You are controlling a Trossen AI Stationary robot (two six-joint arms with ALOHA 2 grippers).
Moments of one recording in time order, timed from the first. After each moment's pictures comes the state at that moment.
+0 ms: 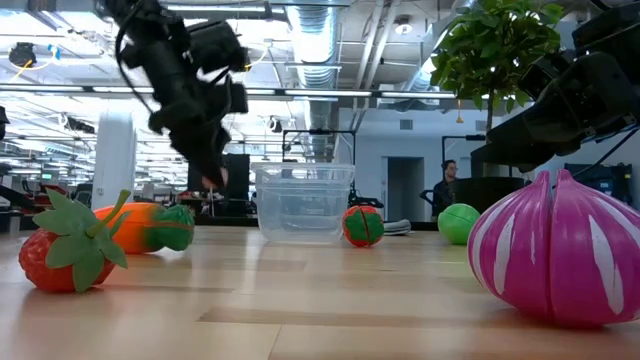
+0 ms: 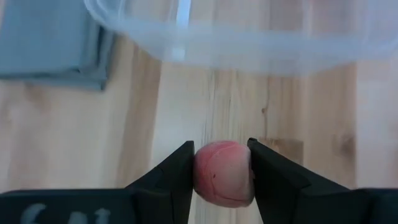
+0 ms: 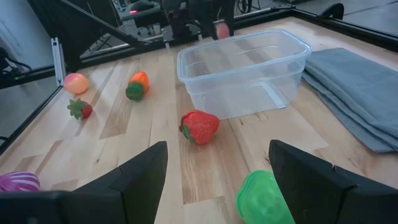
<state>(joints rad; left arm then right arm) 0.27 1.37 0.78 -0.44 0.05 0.18 0.10 0.77 0.01 0.48 0.13 0.21</state>
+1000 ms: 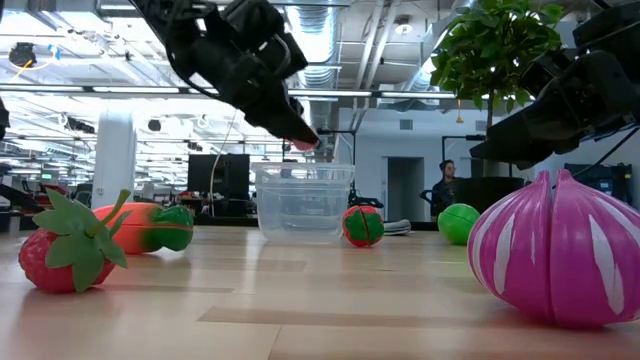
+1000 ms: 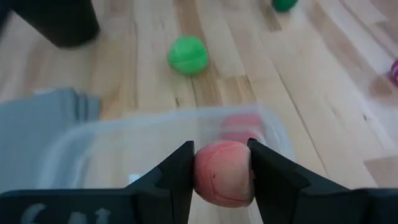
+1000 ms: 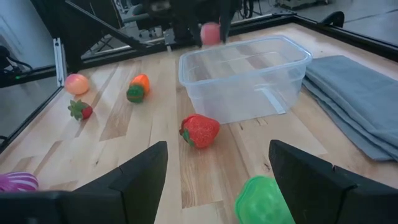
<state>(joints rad) 0.19 1.58 0.89 0.03 0.27 0.26 0.10 0.77 0.02 0.50 0.13 0.18</state>
